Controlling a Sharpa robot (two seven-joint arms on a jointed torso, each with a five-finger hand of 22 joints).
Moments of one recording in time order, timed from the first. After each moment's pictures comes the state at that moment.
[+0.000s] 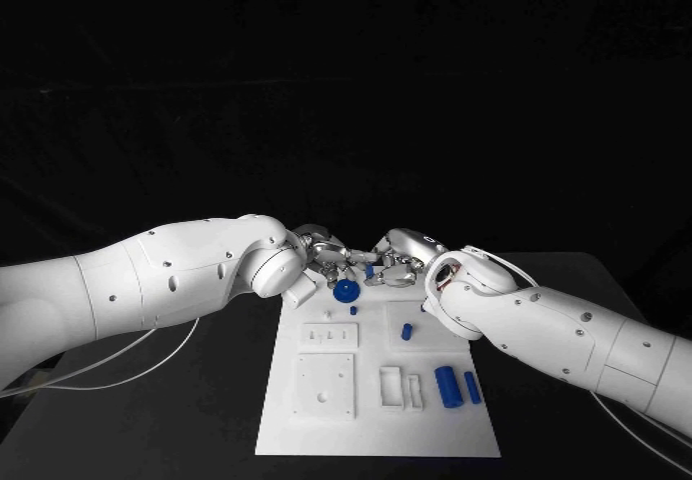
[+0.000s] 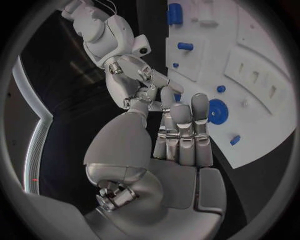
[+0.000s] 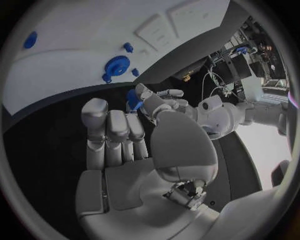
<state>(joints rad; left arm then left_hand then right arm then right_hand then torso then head) 1.49 -0.57 -0.20 1.28 -0.38 -0.17 -0.33 1.19 -0.08 0.06 0.15 0.06 1.16 0.05 0.07 0.08 1.47 -0.05 0.36 0.28 1.38 -0.10 1.06 0.63 0.08 1.08 -0.12 1.12 0.61 1.16 -0.49 0.11 1.22 -1.46 -0.31 -0.10 1.24 -0.06 0.35 -0.25 0.19 1.22 0.07 0.06 0.08 1.34 -0.02 1.16 1.31 1.45 -0.09 1.06 1.17 0.10 1.47 -0.11 0.78 1.31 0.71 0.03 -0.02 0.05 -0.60</state>
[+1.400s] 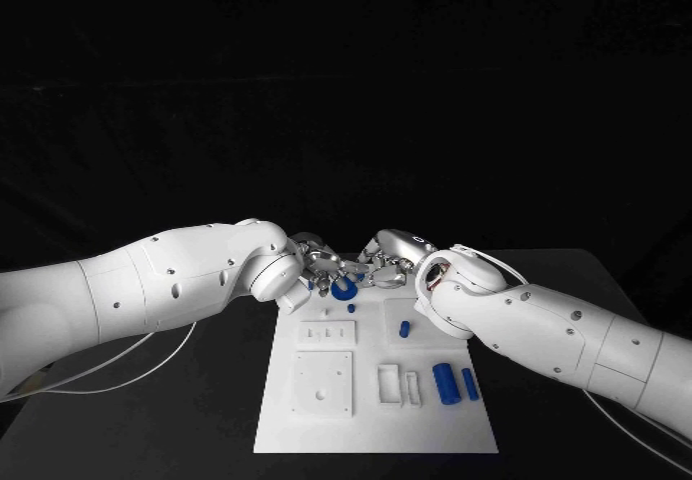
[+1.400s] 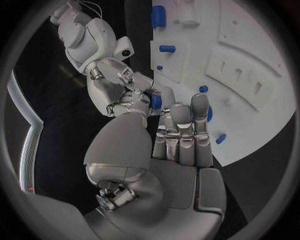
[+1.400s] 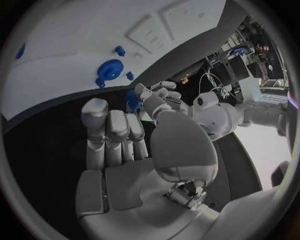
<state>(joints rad) 1.47 -0.56 -0.21 1.26 -0.43 -0.16 -0.41 1.18 -0.07 0.06 0.13 0.09 1.20 0.05 0.07 0.16 1.47 -0.05 0.35 0.28 1.38 -0.10 1.06 0.63 0.08 1.10 -0.13 1.02 0.77 1.16 -0.48 0.11 1.24 -1.48 -0.28 -0.12 1.24 -0.06 0.34 -0.25 0.21 1.22 0.06 0.06 0.09 1.34 -0.02 1.16 1.31 1.45 -0.09 1.06 1.17 0.10 1.47 -0.11 0.78 1.31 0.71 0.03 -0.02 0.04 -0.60</state>
